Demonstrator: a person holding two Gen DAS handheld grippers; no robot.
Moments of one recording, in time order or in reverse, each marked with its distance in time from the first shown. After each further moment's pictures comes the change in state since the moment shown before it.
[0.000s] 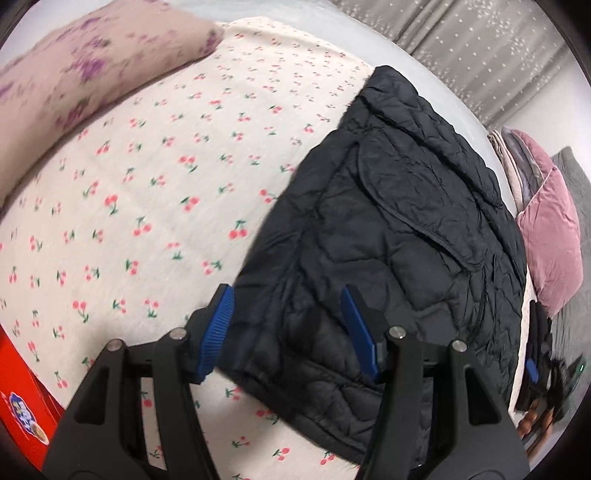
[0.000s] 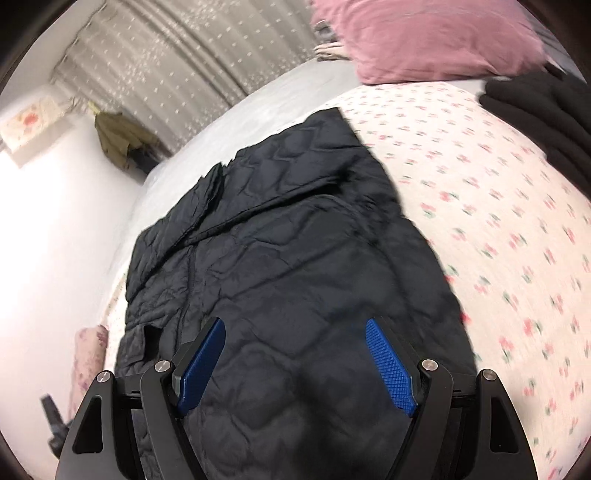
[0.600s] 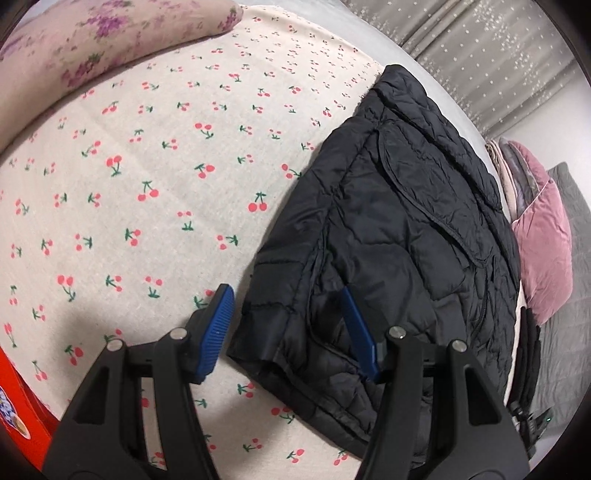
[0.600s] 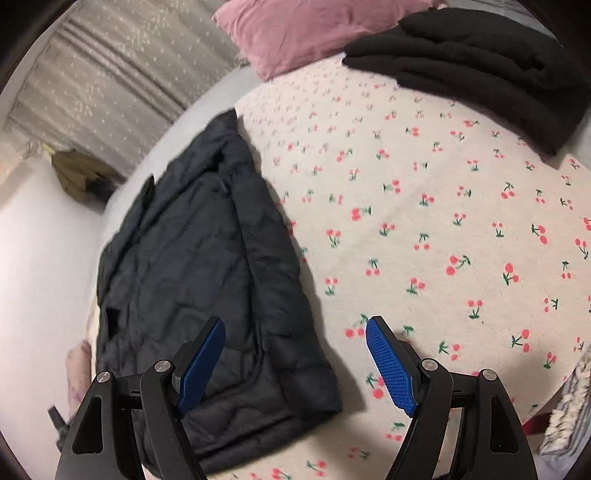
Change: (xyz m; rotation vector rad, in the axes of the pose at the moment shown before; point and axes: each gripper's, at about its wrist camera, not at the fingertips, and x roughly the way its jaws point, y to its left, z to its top) left arm 0.015 0.022 -0.013 -0.060 0.017 -0.059; right arm -0.054 -0.096 -0.061 0.149 0.077 -0.091
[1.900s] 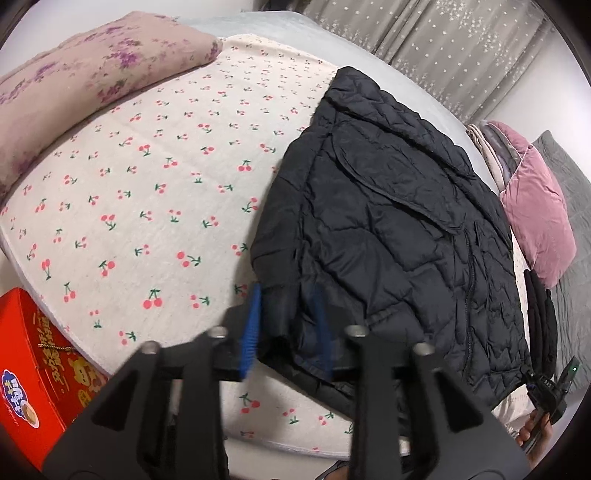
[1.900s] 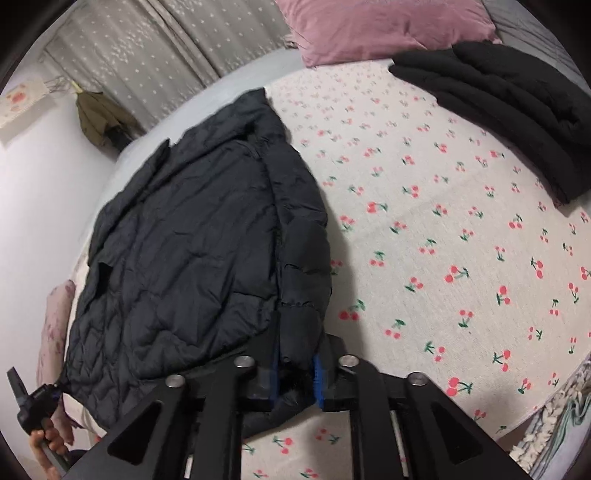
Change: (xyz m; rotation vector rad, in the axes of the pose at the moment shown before) left arm -0.049 -0.027 -0.055 0.118 -0.106 0.028; right arm -0.002 0.024 -0.017 -0.164 -0.009 -0.062
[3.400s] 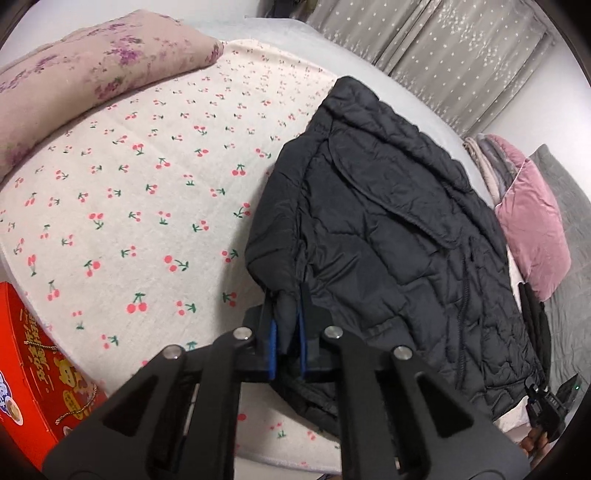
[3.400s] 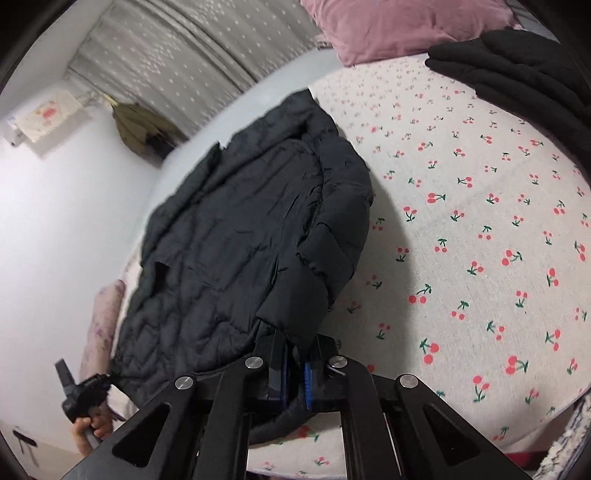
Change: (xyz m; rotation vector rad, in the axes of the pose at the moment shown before) left arm -0.001 -0.002 -0.009 -0.029 -0.049 -0.037; right arm -0.019 0.010 -0.015 0.014 -0.039 0.266
